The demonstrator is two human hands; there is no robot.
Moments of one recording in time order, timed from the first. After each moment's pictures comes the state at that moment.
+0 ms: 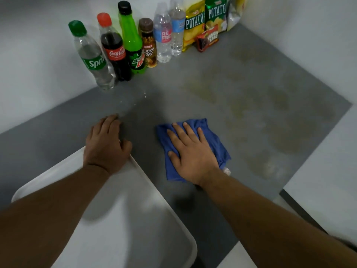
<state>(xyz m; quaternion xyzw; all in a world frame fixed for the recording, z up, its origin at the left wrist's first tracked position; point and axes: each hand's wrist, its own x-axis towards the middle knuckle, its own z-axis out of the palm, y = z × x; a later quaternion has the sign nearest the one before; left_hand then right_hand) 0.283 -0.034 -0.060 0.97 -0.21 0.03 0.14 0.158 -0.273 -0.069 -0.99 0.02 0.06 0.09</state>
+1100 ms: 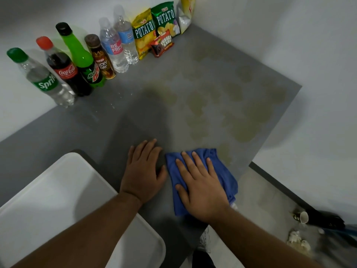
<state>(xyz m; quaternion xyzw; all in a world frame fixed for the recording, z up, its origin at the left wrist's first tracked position) 0.167 -0.163 -0.071 0.91 -0.38 -0.02 0.16 0.016 -0.316 -0.064 -0.98 0.11 0.09 0.13</state>
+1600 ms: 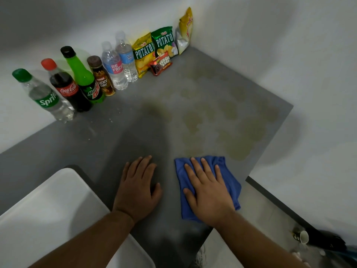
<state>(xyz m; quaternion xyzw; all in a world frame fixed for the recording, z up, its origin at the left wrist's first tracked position) 0.166 -0.165 -0.071 0.92 -0.38 -0.02 0.14 0.025 -0.366 -0.056 -0.98 0.14 0.10 0.11</state>
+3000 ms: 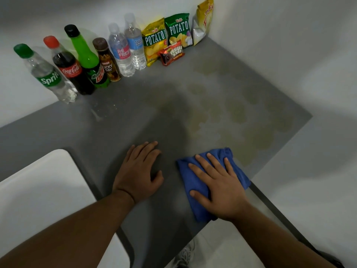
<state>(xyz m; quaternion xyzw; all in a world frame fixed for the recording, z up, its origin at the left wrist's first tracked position) 0.171 -0.205 -0.069 0.92 -0.37 -0.01 0.15 0.015 -0.453 -0.062 -0.99 0.00 0.09 0.11</state>
